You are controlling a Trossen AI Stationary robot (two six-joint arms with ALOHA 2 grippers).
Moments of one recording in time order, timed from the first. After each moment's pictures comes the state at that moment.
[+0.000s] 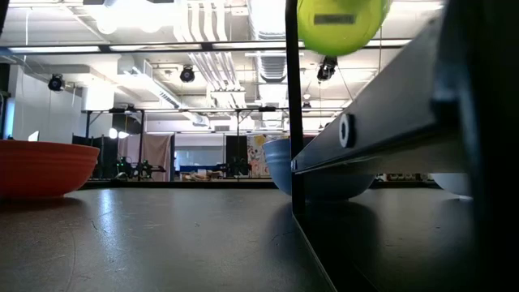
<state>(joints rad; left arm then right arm) -0.16 1.71 1.61 -0.46 0.01 0.59 0.25 1.44 1.37 -0.75 -0.20 0.03</state>
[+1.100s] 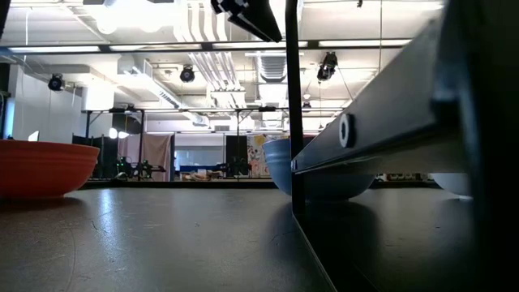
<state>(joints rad) -0.15 1.71 1.60 -0.66 -0.67 -0.02 0.66 1.37 1.37 -1.02 -0.11 1.30</state>
